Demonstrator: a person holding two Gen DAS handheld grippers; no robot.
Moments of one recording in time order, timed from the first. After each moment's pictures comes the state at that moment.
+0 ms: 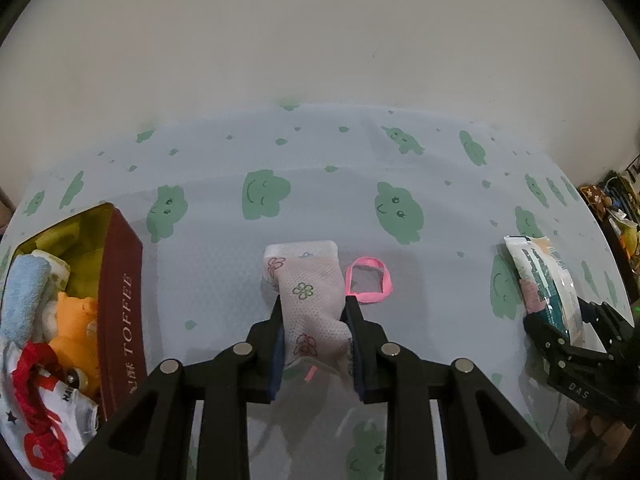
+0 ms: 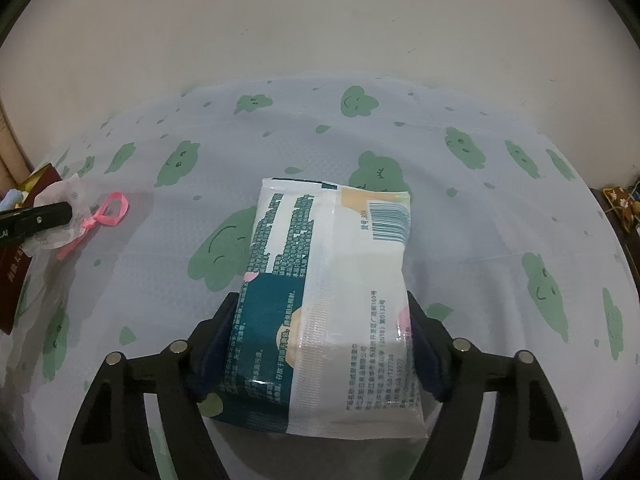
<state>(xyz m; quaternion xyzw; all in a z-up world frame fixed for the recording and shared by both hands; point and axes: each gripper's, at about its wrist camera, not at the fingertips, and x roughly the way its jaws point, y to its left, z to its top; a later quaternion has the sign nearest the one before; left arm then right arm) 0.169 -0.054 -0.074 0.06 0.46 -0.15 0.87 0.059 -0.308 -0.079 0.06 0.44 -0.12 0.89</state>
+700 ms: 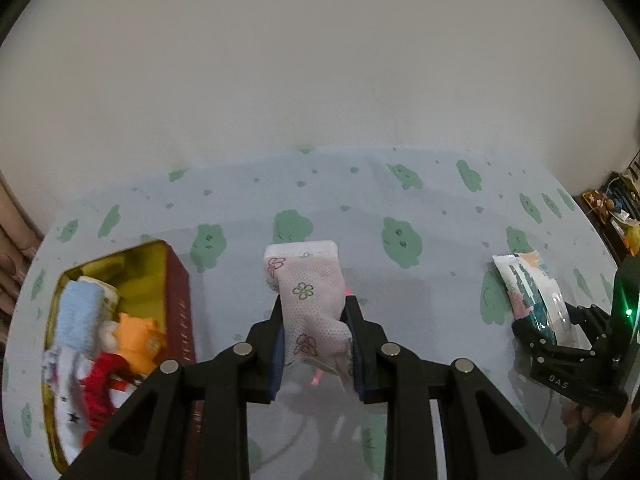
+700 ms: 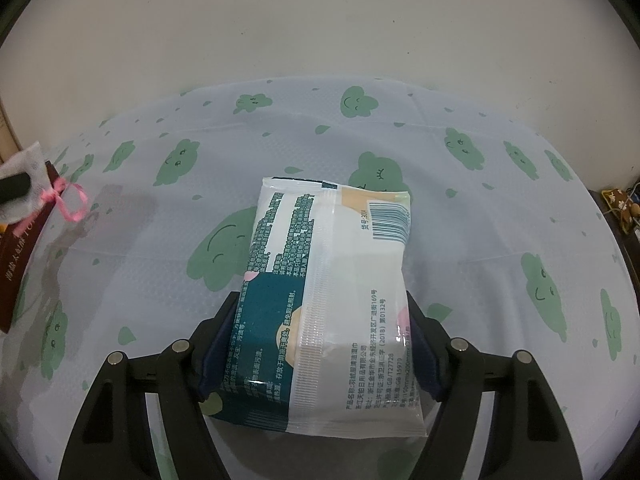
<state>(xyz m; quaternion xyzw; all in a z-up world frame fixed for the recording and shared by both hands) 0.150 -0.039 -0.026 0.07 0.42 -0.14 0.89 0.060 -0.307 -0.080 0.06 0.44 -0.12 0.89</state>
